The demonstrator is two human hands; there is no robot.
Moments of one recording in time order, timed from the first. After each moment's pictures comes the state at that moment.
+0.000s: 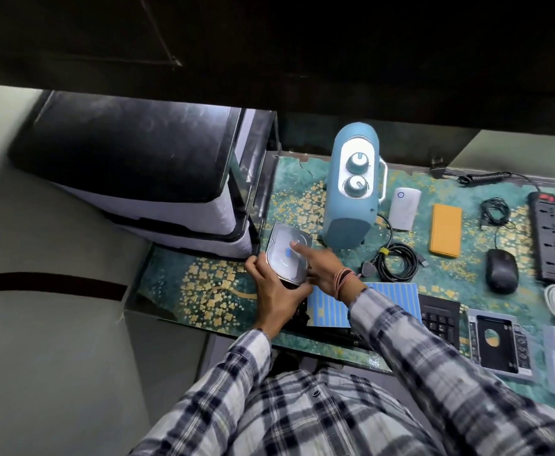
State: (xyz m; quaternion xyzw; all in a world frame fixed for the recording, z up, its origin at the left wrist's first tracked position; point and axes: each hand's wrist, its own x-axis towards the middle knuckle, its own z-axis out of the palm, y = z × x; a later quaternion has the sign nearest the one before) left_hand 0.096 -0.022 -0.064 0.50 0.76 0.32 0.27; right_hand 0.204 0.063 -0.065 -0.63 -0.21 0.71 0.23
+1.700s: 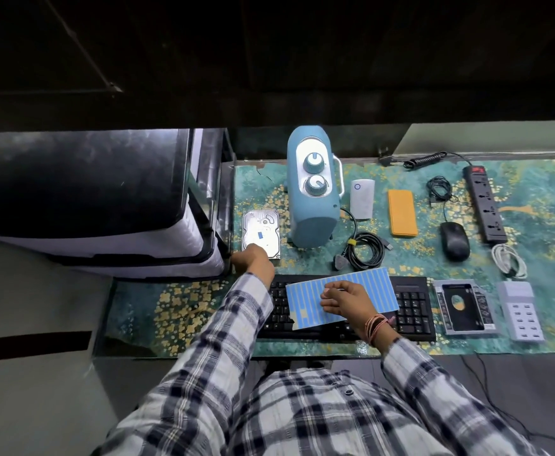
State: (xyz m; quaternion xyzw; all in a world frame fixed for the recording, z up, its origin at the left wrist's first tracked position) left_hand 0.089 0.078 -0.093 0.30 0.85 0.14 0.42; right_hand 0.298 -0.028 -0.080 -0.68 -0.20 0.63 0.31
